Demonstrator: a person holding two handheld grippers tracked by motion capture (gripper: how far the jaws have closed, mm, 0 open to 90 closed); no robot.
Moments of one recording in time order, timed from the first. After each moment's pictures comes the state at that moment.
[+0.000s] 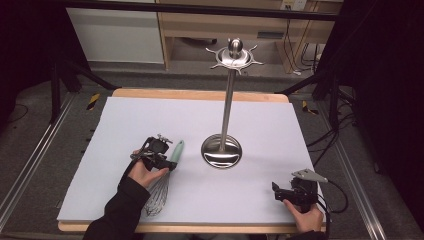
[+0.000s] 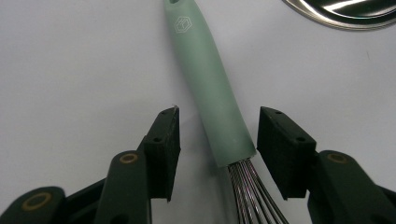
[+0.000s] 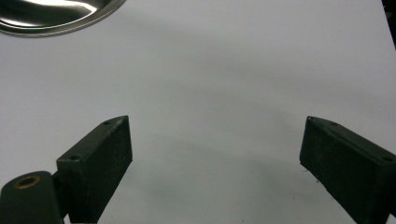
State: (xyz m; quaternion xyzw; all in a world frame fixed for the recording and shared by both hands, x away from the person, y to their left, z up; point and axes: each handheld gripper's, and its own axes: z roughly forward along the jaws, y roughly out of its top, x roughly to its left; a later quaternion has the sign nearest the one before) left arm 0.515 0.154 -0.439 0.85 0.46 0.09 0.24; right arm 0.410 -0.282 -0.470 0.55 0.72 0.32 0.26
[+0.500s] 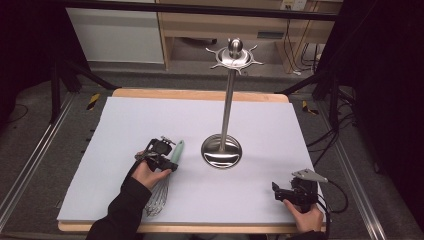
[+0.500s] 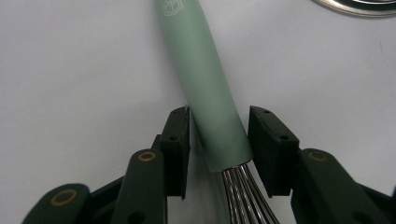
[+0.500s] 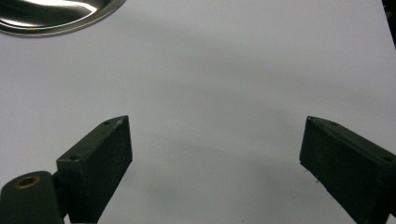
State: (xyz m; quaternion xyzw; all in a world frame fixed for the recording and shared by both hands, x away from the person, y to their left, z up) left arm 0.519 0.146 -0.449 0.86 0.46 0.08 0.22; right arm 0.410 -0.282 -0.470 0.55 0.72 0.32 0.26
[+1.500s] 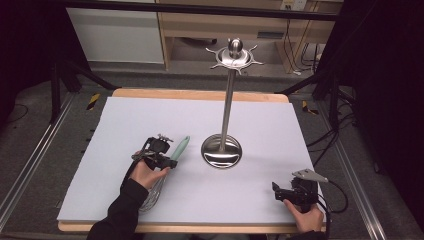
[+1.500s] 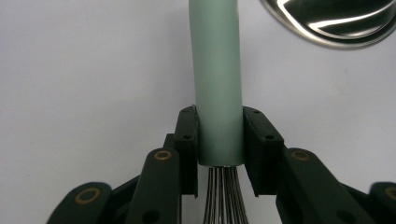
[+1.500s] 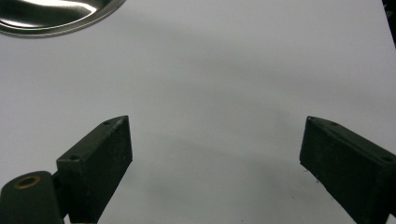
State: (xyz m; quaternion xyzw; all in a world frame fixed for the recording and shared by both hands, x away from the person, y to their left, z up) left arm 0.508 0.152 -0.428 0.83 0.48 0.08 0.27; right arm 0.411 -0.283 -0.470 0.55 0.72 0.32 0.26
